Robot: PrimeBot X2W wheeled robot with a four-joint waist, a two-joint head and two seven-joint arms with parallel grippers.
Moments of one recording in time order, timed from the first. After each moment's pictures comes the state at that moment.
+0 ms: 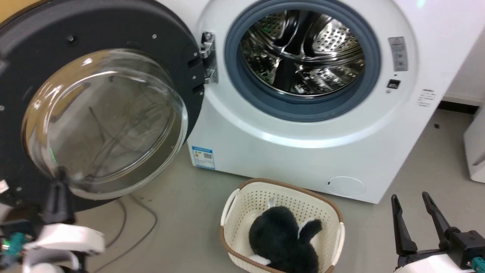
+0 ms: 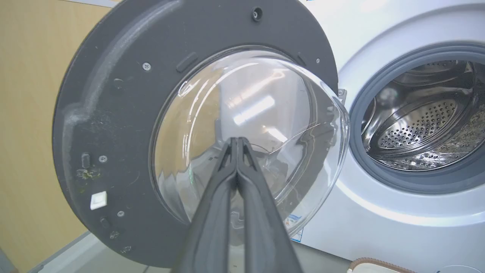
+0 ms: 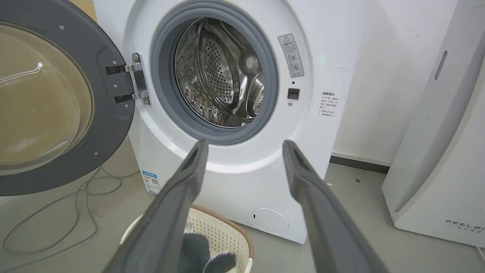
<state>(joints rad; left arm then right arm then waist) -0.16 0.15 0.31 0.25 -0.10 -0.13 -0.26 0.04 -0.05 -0.12 0.11 0.03 0.13 -0.26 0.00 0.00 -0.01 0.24</state>
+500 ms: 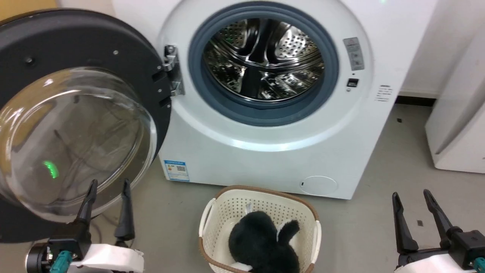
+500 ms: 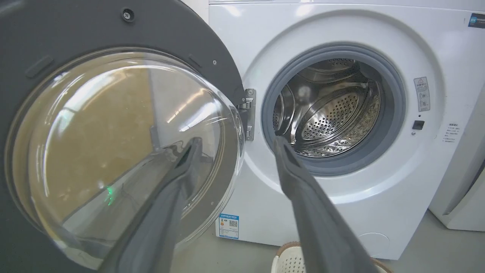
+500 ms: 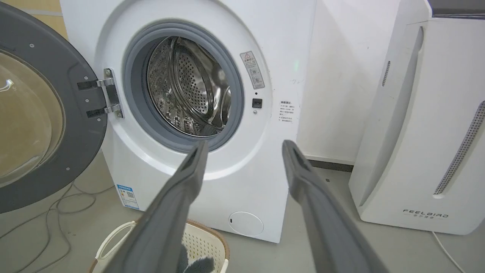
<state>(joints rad) -0.03 0.06 0.16 0.09 -0.07 -0.12 -0.26 0.04 -0.05 -0.12 0.09 0.03 0.13 -0.26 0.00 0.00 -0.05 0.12</state>
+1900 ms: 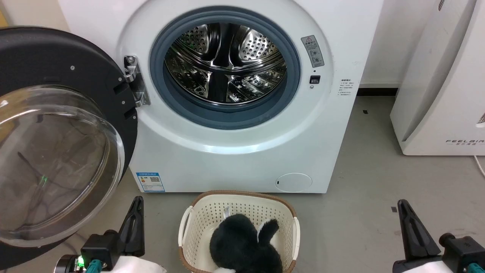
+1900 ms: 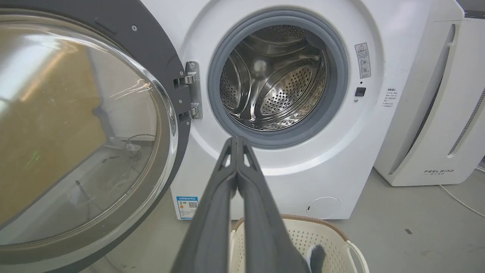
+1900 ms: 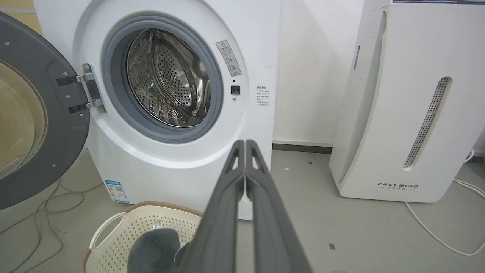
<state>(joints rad) 0.04 0.05 0.04 0.09 -0.07 -0.06 -0.22 0.09 -0.05 -0.09 0.05 0.05 0.13 -0.23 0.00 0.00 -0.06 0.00</state>
